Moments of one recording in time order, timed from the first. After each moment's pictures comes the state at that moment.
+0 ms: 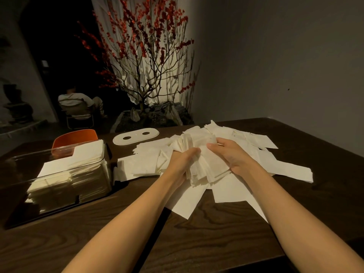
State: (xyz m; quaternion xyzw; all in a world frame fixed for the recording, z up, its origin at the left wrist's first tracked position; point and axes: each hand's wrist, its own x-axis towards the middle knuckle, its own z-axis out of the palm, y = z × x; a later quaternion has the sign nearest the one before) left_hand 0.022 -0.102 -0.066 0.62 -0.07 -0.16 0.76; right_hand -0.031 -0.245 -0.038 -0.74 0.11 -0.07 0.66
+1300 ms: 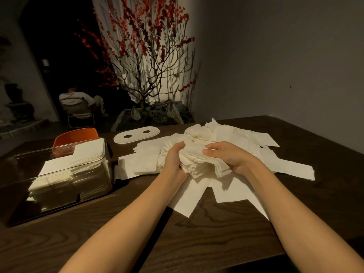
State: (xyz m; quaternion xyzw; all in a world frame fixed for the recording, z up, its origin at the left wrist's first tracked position) left_hand 0.017 -0.095 -0.059 0.35 0.01 -0.27 0.89; right_hand -0.029 -0.242 -0.034 -0.83 0.07 0.02 0.56
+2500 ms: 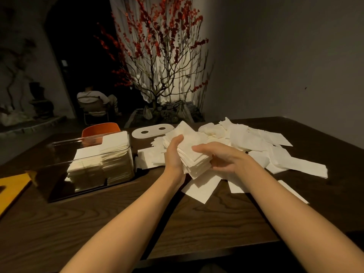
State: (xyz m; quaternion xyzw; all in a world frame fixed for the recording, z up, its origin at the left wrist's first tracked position) left_hand -0.007 -0.051 -0.058 0.45 -0.01 -0.10 0.89; right_hand -0.050 -0.179 -0.021 -0.70 0.03 0.13 0.70
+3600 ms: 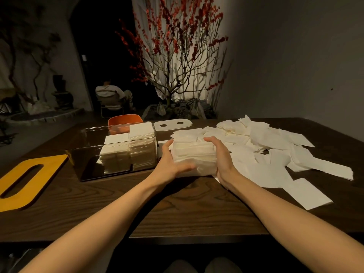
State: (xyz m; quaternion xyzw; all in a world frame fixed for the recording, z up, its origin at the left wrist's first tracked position) left_hand -0.030 0.051 -0.082 0.77 -0.20 -0.01 0.61; right_hand -0.040 -0.114 -0.075 -0.66 0.04 -0.09 0.75
